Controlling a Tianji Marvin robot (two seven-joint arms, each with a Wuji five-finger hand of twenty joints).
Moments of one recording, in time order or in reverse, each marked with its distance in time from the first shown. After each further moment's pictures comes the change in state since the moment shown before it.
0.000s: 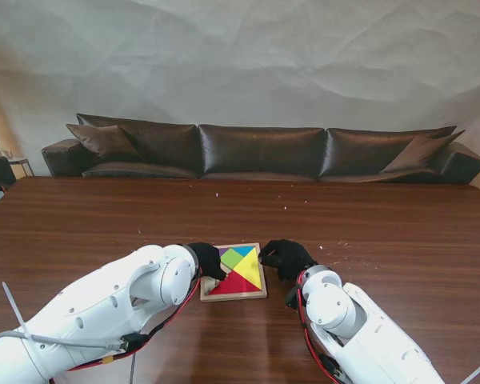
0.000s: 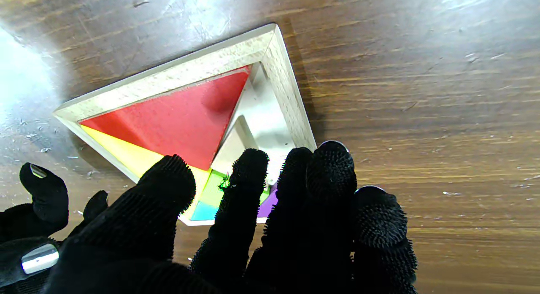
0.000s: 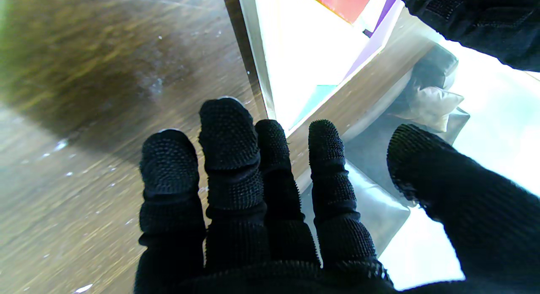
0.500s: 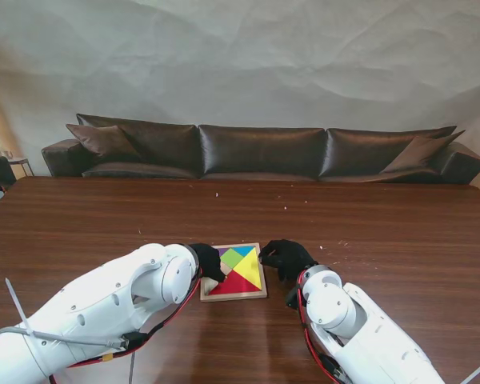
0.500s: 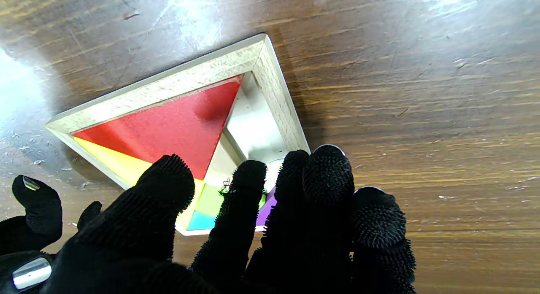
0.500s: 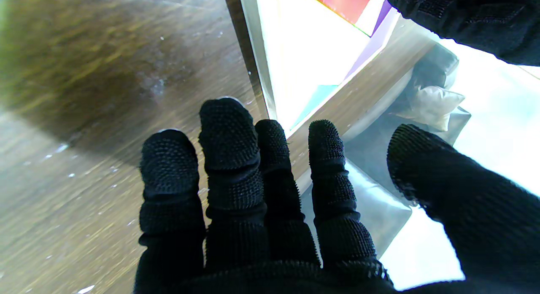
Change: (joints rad) left arm -0.022 0.002 0.024 0.012 0.004 0.000 -0.026; right arm 0.001 0.000 0.000 0.003 0.005 0.000 0.000; left_hand 0.000 0.000 -0.012 0.000 -0.062 -0.001 -0.062 -0.078 -0.021 -0.005 0.051 0.071 0.000 -0.024 0.046 0.013 -0.006 -0.012 -0.001 0.012; right_hand 0.000 0.000 0.000 0.000 0.000 0.000 0.000 0.000 0.000 0.000 0.000 0.000 0.000 0.000 0.000 0.000 0.000 0.000 0.000 0.000
